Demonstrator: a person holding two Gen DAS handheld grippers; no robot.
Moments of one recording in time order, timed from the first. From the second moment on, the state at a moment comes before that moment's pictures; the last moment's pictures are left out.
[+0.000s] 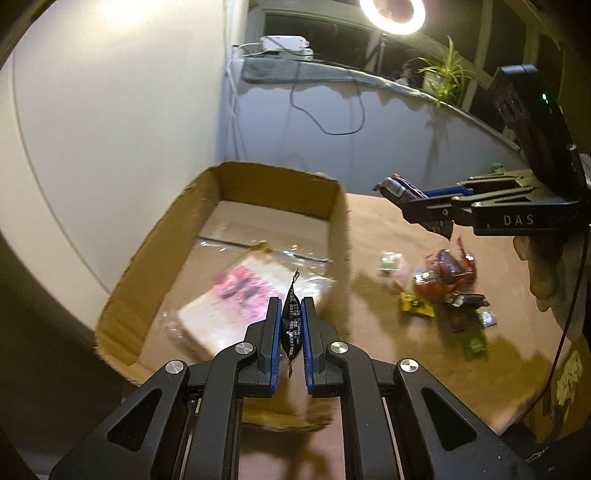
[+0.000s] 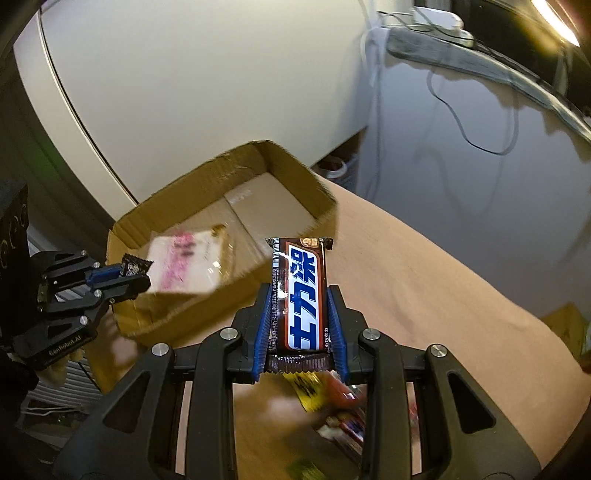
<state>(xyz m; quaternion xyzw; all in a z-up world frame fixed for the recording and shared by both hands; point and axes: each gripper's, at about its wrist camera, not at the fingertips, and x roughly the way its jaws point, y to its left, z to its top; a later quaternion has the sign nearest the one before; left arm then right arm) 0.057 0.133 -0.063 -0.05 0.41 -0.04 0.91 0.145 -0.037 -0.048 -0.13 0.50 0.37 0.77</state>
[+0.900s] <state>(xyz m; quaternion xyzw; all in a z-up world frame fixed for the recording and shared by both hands) 0.075 0.161 -0.072 -0.06 0.41 0.00 0.91 0.168 0.057 -0.091 -0.15 0.52 0.39 0.74</state>
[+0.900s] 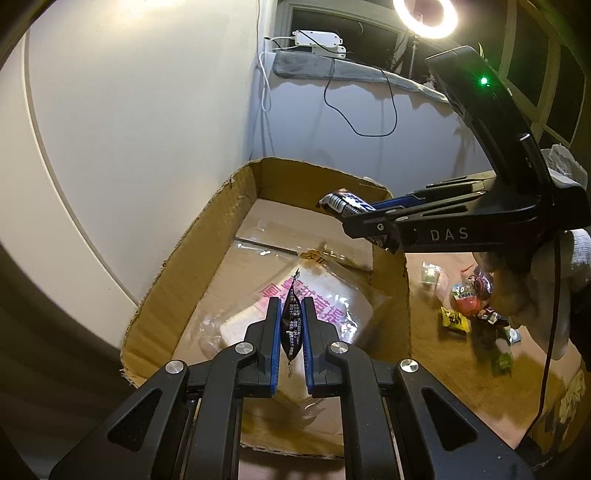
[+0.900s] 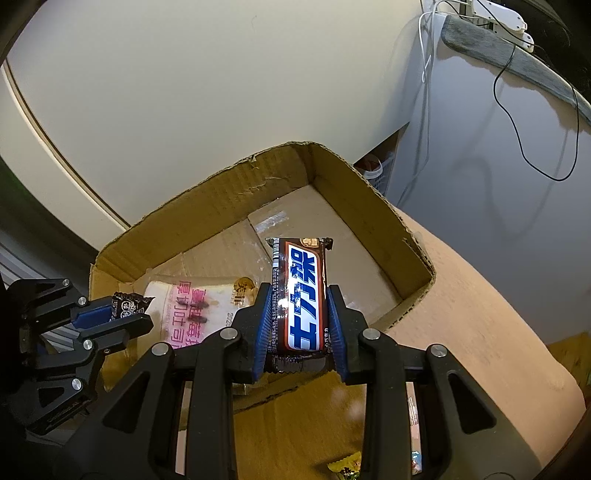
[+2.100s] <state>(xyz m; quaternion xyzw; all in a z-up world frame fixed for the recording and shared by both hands) 0.040 0.059 -0.084 -0.05 0.41 -0.04 0.91 0.123 -0.134 -0.056 -0.08 0.50 0.31 0.80</state>
